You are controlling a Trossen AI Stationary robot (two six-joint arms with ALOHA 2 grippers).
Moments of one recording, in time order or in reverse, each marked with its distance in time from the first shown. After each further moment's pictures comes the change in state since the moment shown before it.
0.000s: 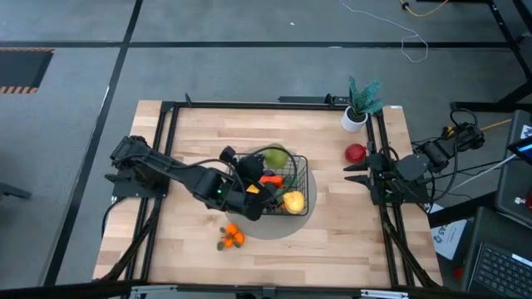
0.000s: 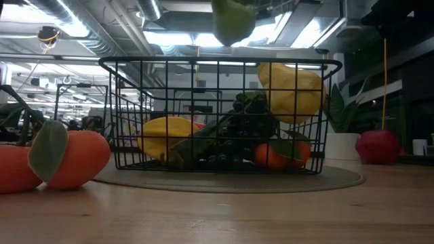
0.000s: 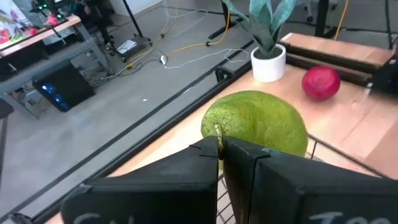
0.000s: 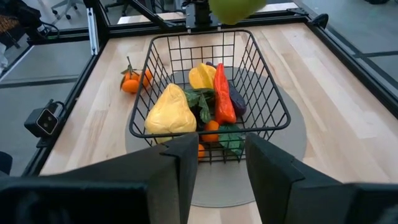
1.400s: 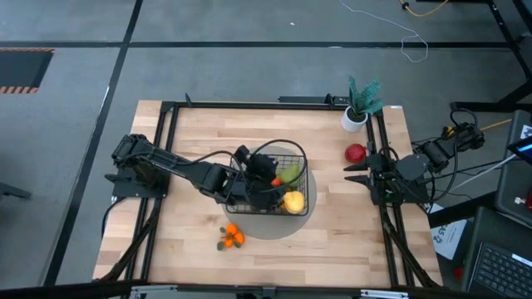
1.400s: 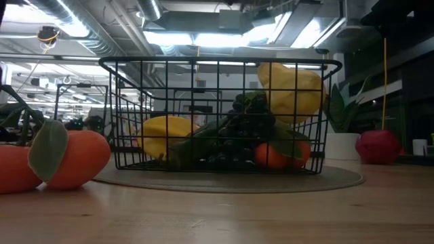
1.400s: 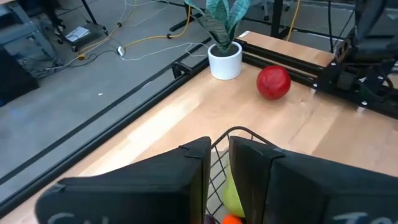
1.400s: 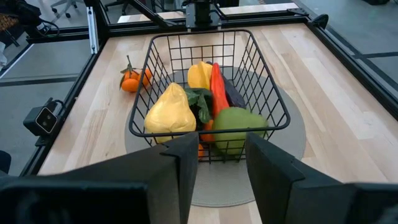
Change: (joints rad) left arm 0.055 0.000 -0.059 0.279 0.185 0.148; right arm 0.000 0.000 0.000 -0.002 0.000 -0.008
